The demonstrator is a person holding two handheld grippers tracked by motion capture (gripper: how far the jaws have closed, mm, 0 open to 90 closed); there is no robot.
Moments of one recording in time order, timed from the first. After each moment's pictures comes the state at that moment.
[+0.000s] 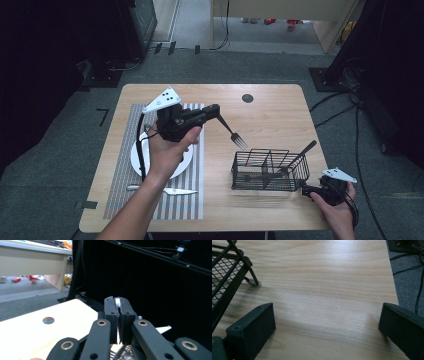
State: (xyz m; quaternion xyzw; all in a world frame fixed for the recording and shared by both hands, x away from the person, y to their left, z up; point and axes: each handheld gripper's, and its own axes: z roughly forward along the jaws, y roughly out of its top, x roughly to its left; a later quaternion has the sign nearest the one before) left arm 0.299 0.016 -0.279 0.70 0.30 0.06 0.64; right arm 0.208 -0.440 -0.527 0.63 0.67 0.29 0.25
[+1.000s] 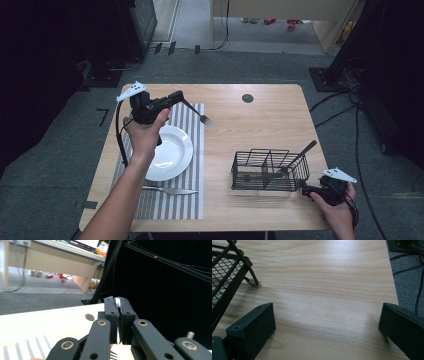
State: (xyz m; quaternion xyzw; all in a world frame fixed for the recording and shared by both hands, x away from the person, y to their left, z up) left arm 0.376 0.089 -0.339 0.64 0.41 0.10 0.65; right arm 0.208 -0.440 -0.527 0.63 0.67 0.29 0.25
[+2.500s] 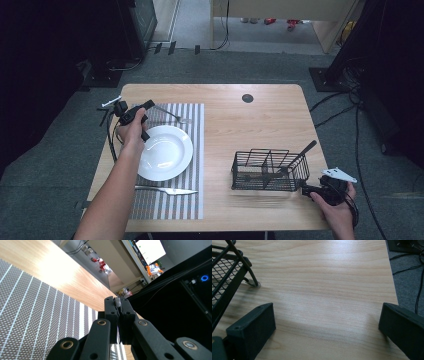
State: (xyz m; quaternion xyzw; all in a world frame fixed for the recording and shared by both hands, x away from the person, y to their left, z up) left arm 0.473 0.188 -0.484 0.45 0.66 -0.01 0.60; right arm 0.209 -0.440 -0.527 0.63 0.67 0.29 0.25
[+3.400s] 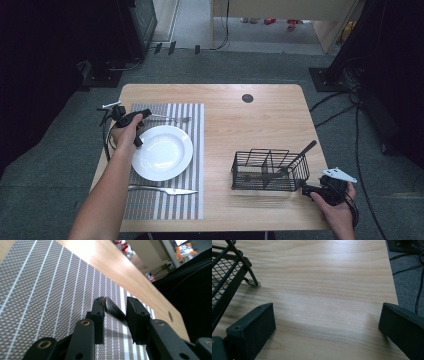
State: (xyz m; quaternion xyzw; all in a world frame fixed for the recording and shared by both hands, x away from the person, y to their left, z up) left arm 0.479 0.209 -0.510 0.51 0.70 -0.01 0.50; right arm 0.209 -0.440 -0.527 0.63 0.67 0.29 0.25
